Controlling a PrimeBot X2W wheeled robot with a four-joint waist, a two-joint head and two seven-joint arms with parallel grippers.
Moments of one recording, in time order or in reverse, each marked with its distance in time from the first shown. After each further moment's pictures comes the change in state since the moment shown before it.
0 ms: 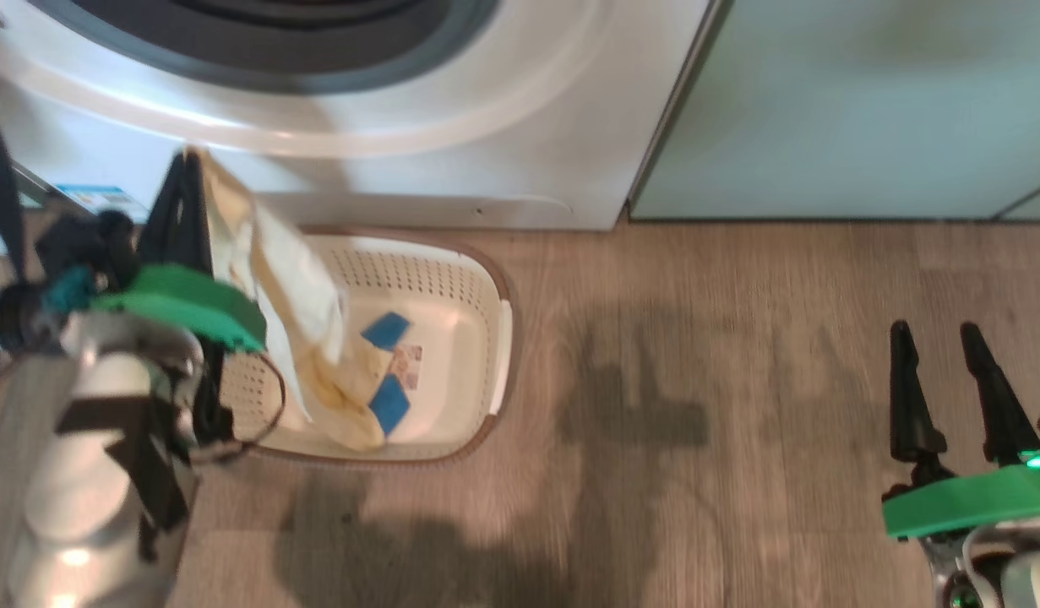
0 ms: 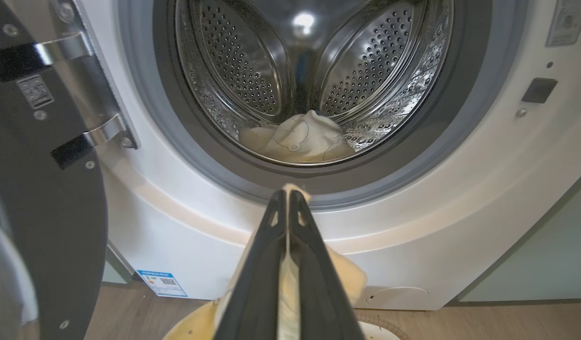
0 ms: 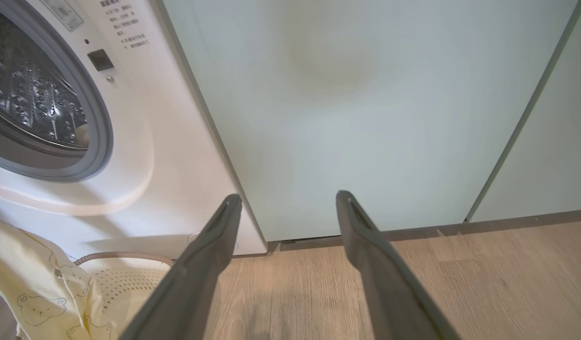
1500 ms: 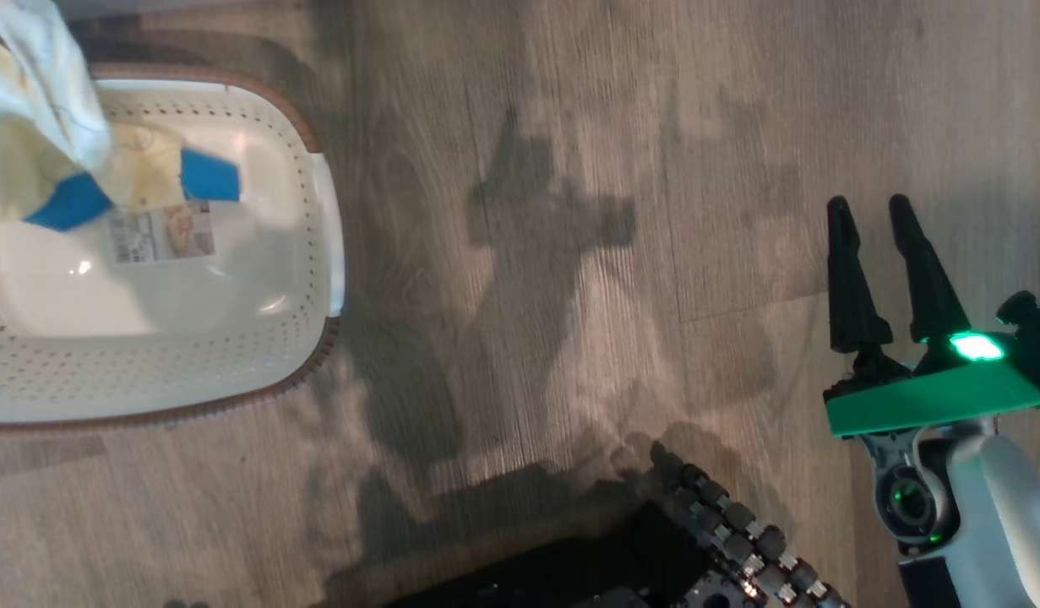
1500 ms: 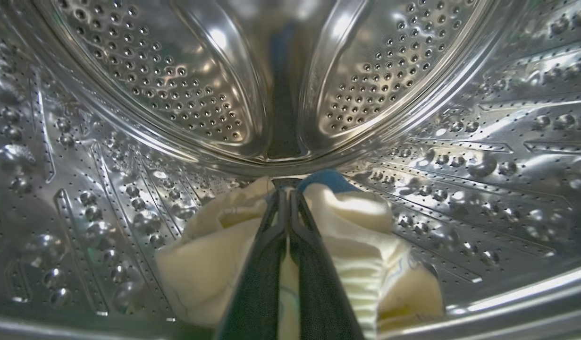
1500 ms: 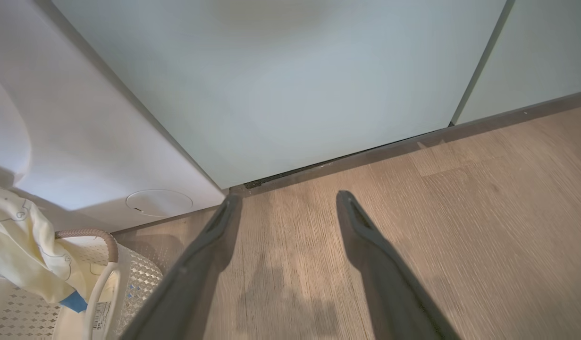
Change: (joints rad) left arm -1.106 0.328 -0.090 0.434 0.046 -0.174 0.332; right arm -0.254 0.004 0.178 0.089 0.215 0.000 -0.084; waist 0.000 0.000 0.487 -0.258
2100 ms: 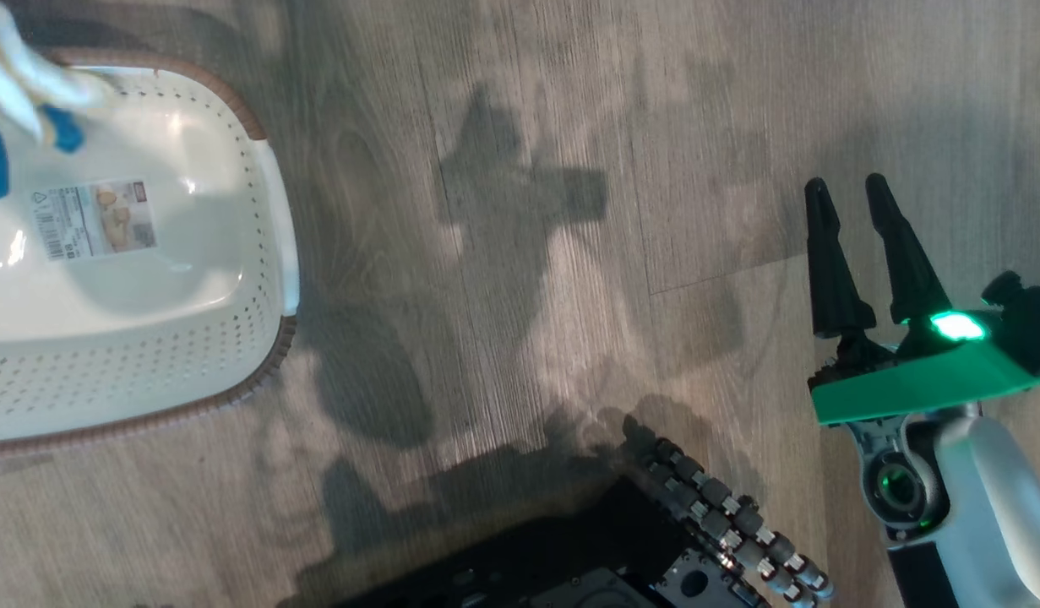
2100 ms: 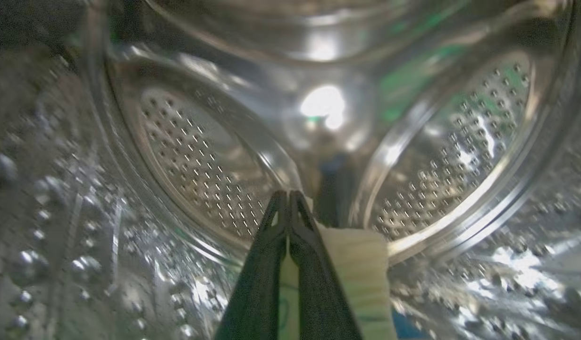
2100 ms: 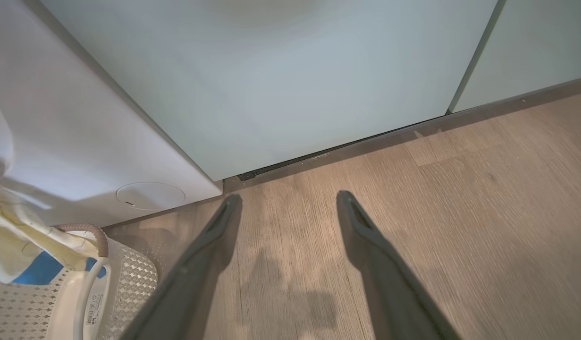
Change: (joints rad) left arm -0.261 0.054 -0.052 0.107 0.110 0.044 -0.264; right arm -0.035 0.003 0.042 0.004 0.038 0.000 0.000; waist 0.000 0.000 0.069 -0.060
